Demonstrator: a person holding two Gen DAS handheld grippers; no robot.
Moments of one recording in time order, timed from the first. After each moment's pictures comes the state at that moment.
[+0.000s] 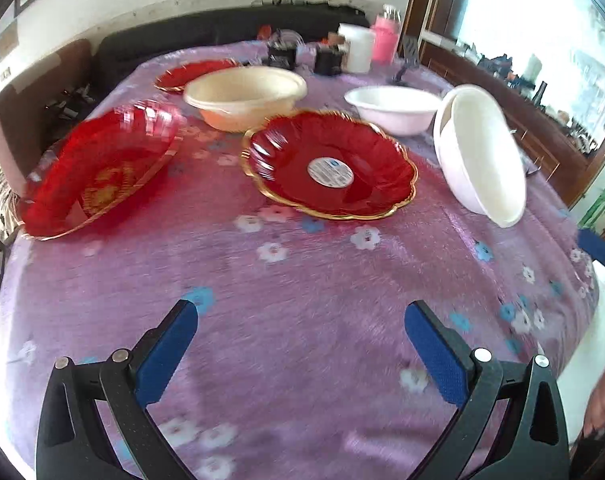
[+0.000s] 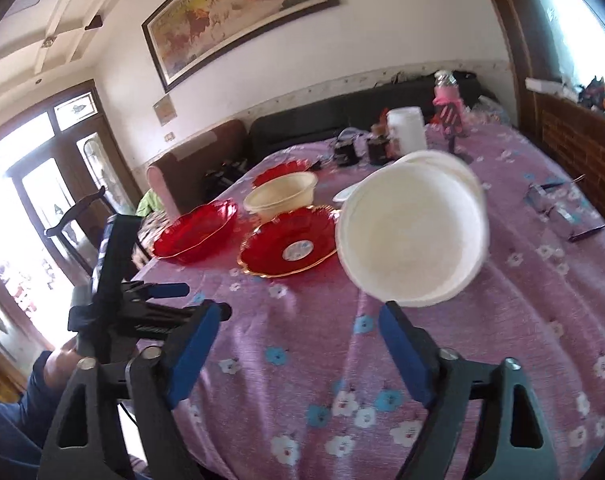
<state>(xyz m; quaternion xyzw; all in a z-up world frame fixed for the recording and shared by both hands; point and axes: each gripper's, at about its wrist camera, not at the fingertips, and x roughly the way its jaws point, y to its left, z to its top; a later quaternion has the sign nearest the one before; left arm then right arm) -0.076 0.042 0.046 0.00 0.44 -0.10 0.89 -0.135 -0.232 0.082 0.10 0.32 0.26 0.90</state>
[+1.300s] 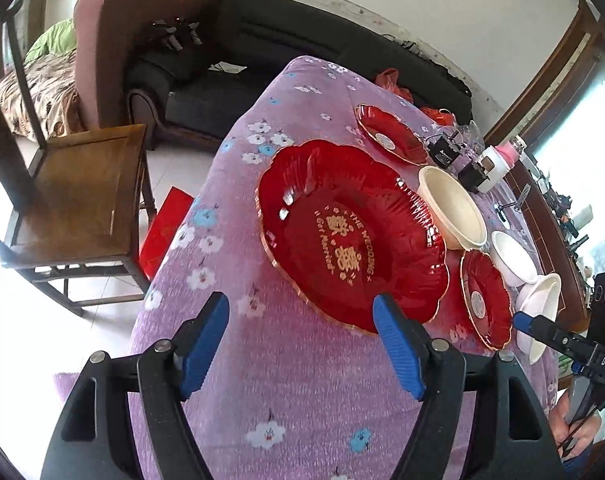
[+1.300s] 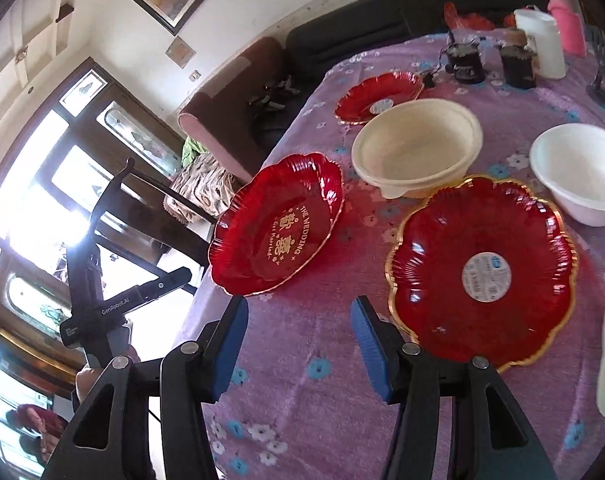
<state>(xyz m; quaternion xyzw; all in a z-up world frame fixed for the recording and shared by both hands) -0.019 0.290 0.071 -0.20 0.45 0.00 0.87 0.021 -0.043 0.084 0.16 0.48 0.35 0.79</state>
